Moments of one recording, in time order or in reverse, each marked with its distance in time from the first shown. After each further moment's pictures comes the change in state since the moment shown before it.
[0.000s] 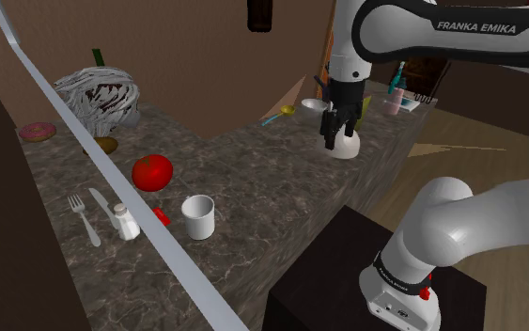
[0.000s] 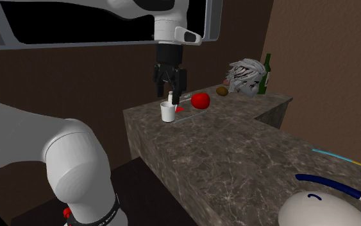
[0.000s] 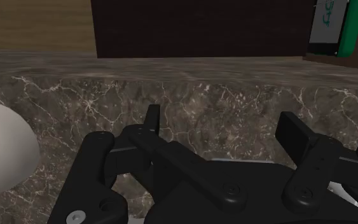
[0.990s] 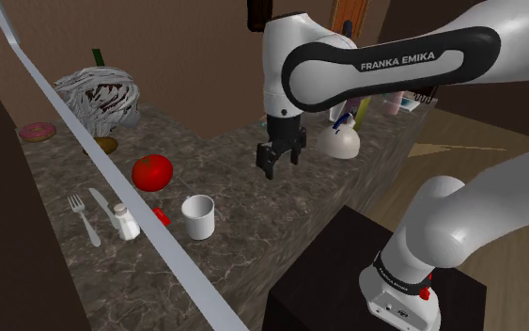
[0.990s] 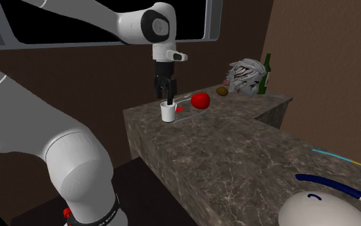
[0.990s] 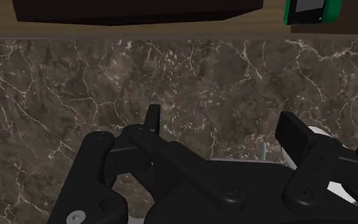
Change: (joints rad) arm 0.066 0.279 0.240 0.023 0.133 0.303 0.279
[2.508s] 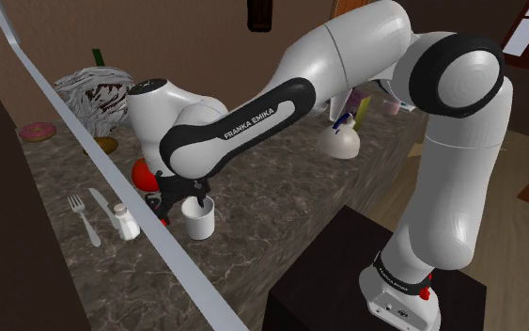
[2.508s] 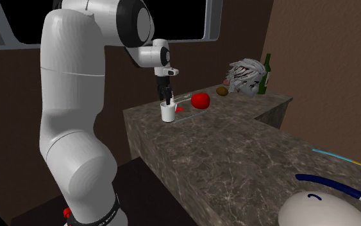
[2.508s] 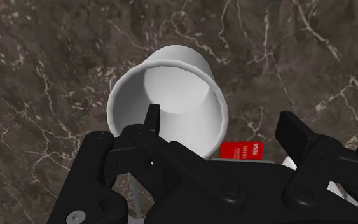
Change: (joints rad) arm 0.103 0.791 0.236 0.511 -0.297 0.276 0.545
